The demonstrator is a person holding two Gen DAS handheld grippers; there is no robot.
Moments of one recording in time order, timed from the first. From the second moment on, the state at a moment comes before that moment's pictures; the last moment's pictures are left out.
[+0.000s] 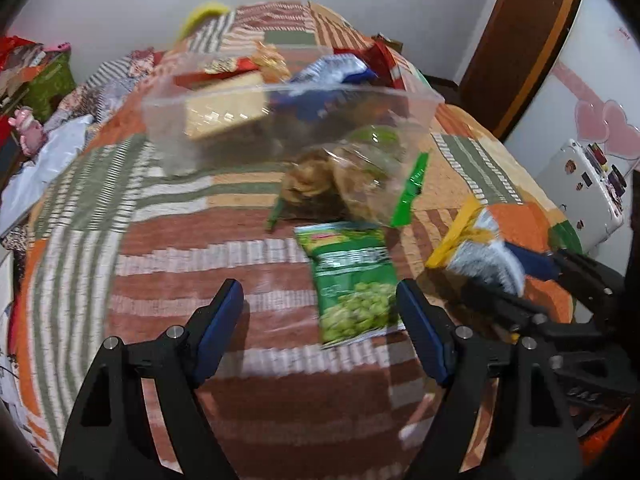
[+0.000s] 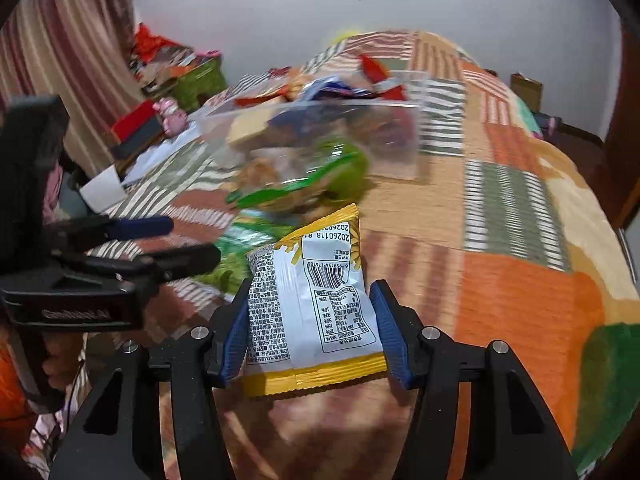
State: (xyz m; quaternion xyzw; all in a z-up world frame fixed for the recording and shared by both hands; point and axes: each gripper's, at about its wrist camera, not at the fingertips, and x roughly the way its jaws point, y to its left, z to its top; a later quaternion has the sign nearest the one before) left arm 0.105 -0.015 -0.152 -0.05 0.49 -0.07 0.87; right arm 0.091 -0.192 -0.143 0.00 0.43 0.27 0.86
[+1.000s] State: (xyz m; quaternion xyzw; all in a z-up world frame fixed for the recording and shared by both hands) left arm 0.091 0.005 -0.135 -0.06 0.46 -0.06 0.89; right arm 0.106 -0.207 -0.106 0.03 0.39 0.26 0.88
